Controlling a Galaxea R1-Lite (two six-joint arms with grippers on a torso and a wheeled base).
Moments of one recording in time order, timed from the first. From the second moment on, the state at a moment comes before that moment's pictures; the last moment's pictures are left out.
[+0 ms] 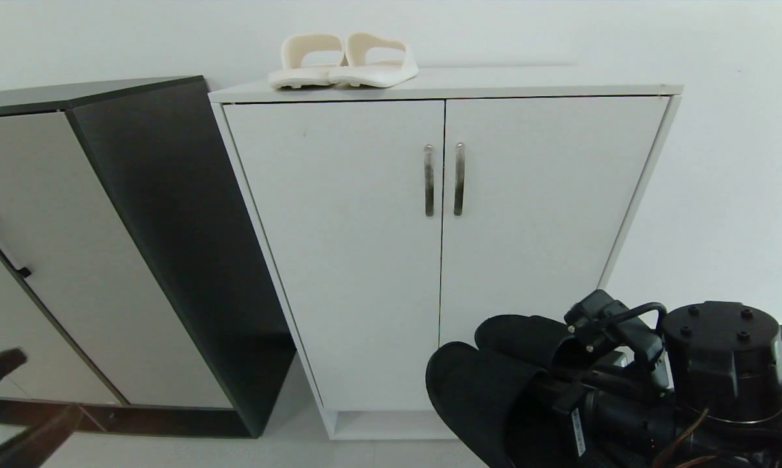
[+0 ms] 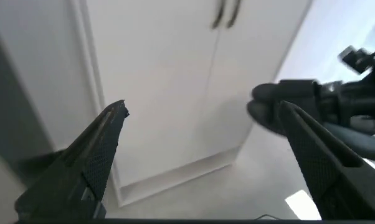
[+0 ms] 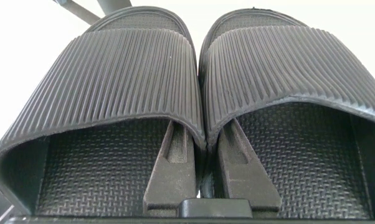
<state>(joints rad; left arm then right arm) -0.15 0.65 -0.41 -0.19 -0.31 -0.11 0.80 1.54 -0.50 -0.64 -0.11 0.10</state>
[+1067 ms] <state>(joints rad) -0.68 1.72 -1.23 -0.53 -0.43 -0.18 0.80 1.57 -0.49 -0.73 -0.10 0.10</state>
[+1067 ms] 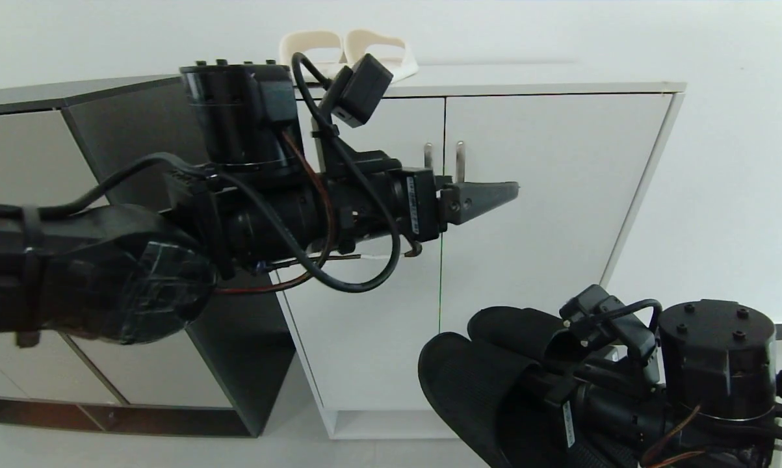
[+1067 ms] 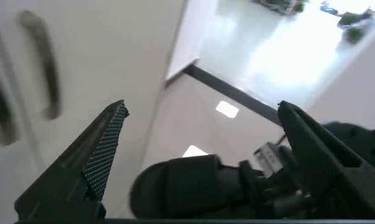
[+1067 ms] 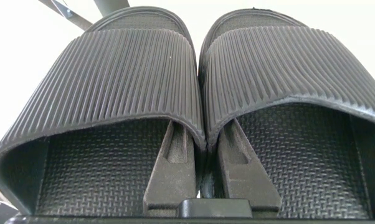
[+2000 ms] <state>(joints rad) -0.63 1.92 -1.51 -0.39 -0.39 -0.21 0.80 1.57 -0.47 -0.73 -0.10 0.10</state>
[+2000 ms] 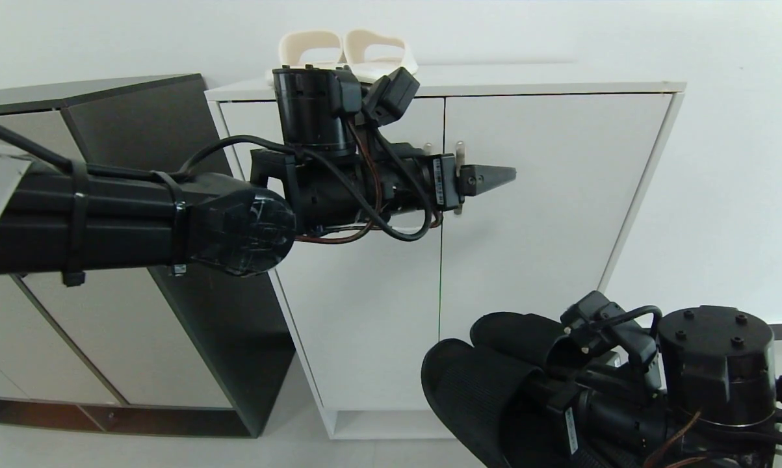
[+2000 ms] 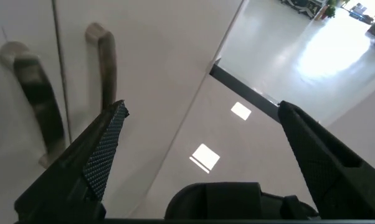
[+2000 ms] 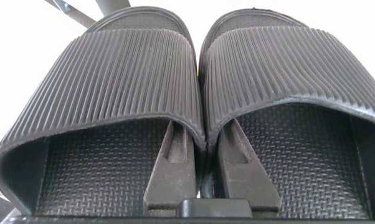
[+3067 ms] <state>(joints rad) -0.60 2.07 -1.74 -0.27 -0.36 -0.18 0.80 1.59 -0.47 -0.73 -0.10 0.10</state>
